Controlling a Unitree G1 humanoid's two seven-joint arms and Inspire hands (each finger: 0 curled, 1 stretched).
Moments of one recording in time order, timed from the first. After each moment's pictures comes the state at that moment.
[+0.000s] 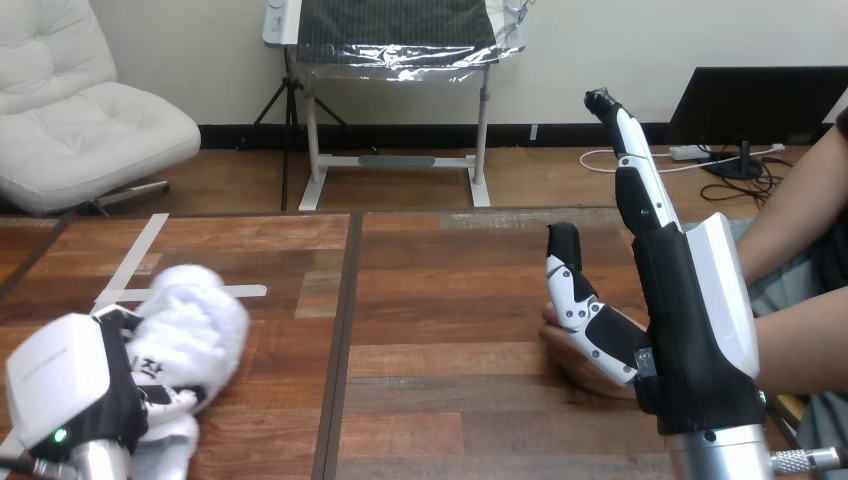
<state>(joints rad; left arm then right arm) 0.05 0.35 -0.08 0.22 0.69 0.25 0.50 0.32 -0.08 0.15 -0.54 -0.53 -0.20 -0.11</state>
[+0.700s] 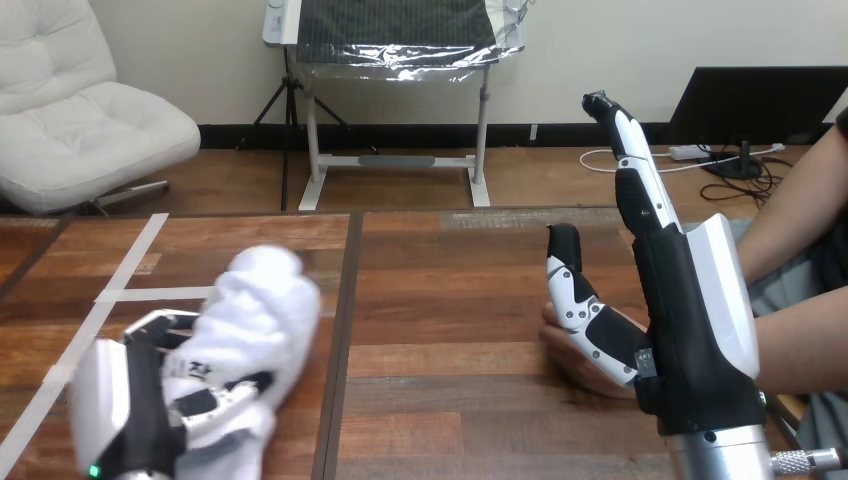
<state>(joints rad) 0.11 0.27 -0.05 0.33 0.38 -0.24 0.54 0.32 -0.08 0.15 -0.54 -0.53 -0.20 -0.11</state>
